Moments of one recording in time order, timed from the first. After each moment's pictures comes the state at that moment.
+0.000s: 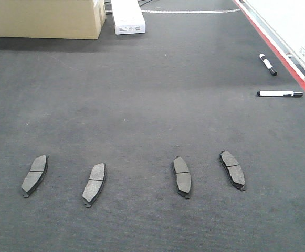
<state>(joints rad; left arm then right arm) -0.46 0.13 -0.42 0.26 0.54 -0.35 0.38 0.22 -0.34 -0.25 0.41 0.32</state>
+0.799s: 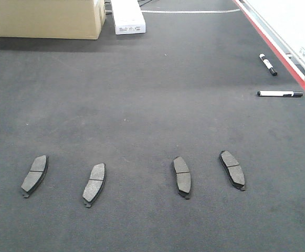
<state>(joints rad) -0.11 -0.01 0.02 -0.03 0.13 -0.11 0.38 0.22 -0.34 -0.25 0.41 0.32</state>
